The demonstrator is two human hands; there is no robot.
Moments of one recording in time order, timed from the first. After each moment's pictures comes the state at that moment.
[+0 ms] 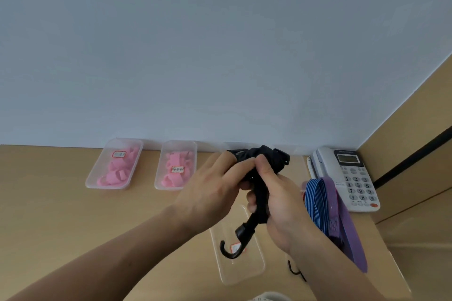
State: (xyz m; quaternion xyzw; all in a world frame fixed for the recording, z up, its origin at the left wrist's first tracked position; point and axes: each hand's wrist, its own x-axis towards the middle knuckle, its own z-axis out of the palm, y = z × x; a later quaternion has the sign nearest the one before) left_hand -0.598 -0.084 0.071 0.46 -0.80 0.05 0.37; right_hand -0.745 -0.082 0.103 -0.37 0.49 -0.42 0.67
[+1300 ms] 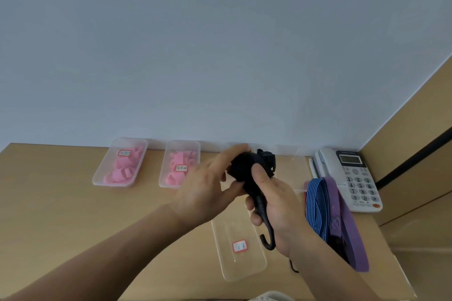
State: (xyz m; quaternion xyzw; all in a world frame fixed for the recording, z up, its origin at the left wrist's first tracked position) left_hand -0.593 -0.072 0.079 0.50 -0.75 -0.09 0.43; right_hand -0.749 -0.069 0.094 -0.40 0.48 -0.39 0.67
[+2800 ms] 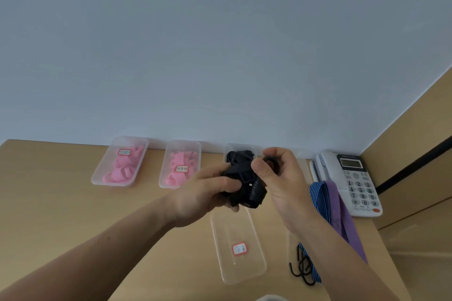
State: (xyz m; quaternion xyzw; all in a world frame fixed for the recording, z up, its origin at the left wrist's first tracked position) left_hand -0.575 -0.077 0.081 0.37 -0.48 -0.69 0.38; right_hand -0.750 -0.100 0.099 -0.51 0.46 -0.47 0.55
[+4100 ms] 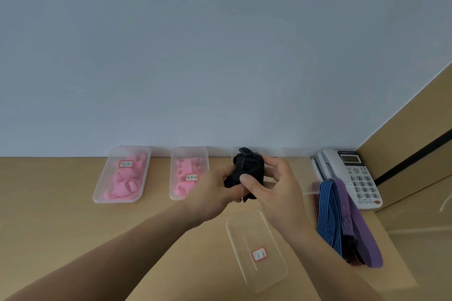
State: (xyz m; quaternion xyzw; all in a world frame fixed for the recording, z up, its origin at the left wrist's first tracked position) left_hand -0.526 -0.111 0.040 0.45 -0.57 -0.58 0.37; right_hand -0.683 -0.095 0.076 -0.56 0.60 -0.41 0.39
